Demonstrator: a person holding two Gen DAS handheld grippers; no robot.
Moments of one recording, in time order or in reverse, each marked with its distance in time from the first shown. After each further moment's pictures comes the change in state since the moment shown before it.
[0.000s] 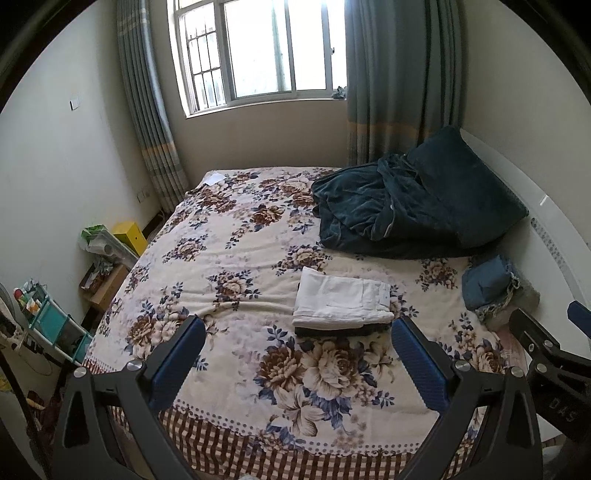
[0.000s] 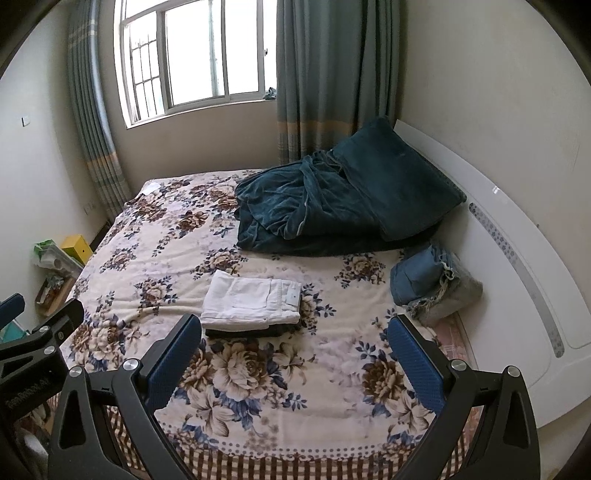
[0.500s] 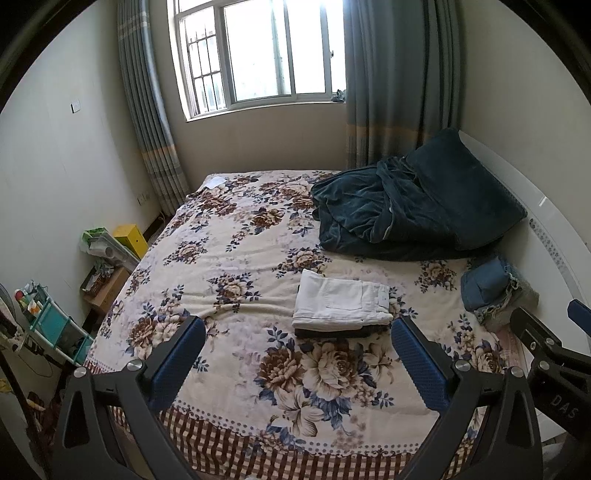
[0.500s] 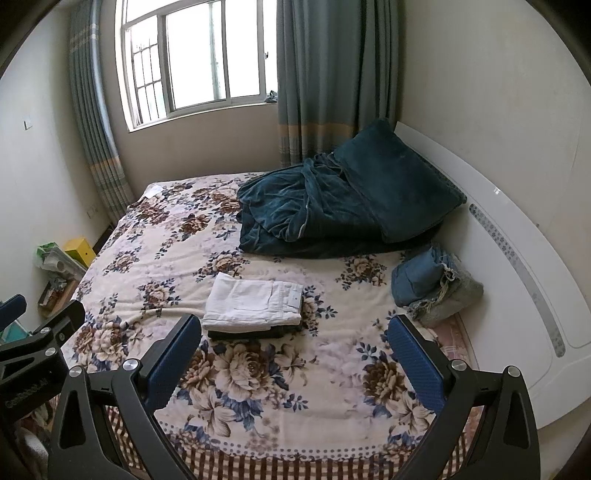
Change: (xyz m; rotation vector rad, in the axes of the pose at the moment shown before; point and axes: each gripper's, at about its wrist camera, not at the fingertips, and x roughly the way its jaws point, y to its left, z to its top) left arm -0.002 -0.001 -0.001 0.000 -0.006 0.001; right arm -0.003 0.000 0.003 0.001 -0.003 0.007
